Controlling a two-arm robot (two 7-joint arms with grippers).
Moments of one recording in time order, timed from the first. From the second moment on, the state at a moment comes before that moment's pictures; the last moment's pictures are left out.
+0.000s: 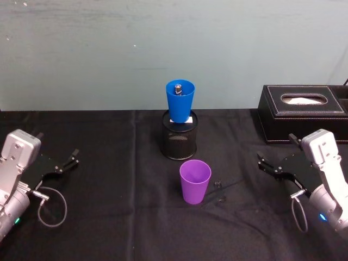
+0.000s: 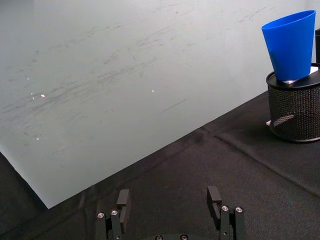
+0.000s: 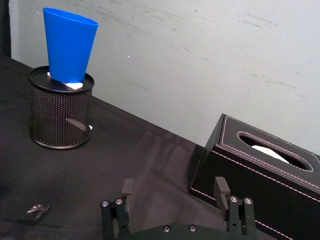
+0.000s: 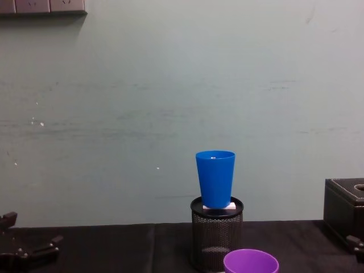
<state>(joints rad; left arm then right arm) -0.20 0.60 0.45 -1.41 -0.25 -0.12 0.03 0.20 0.60 -0.45 -1.41 0.25 -0.12 -0.03</state>
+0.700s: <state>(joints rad) -0.20 0.60 0.45 -1.41 -0.25 -0.12 0.03 0.11 0.65 -0.39 -1.52 0.40 -0.25 0.18</state>
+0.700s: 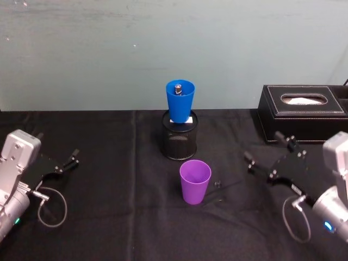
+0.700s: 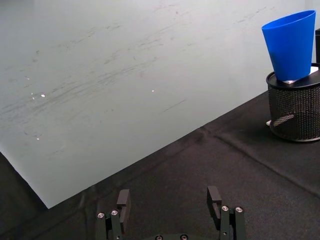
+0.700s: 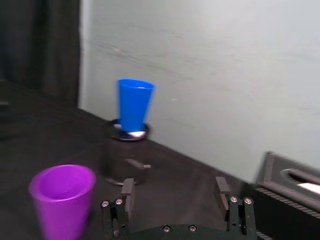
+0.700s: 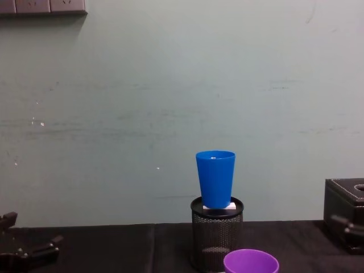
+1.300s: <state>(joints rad) -0.20 0.60 0.45 -1.41 -0.25 -0.12 0.03 0.08 0.61 -0.46 -1.47 0.49 -0.27 0.45</state>
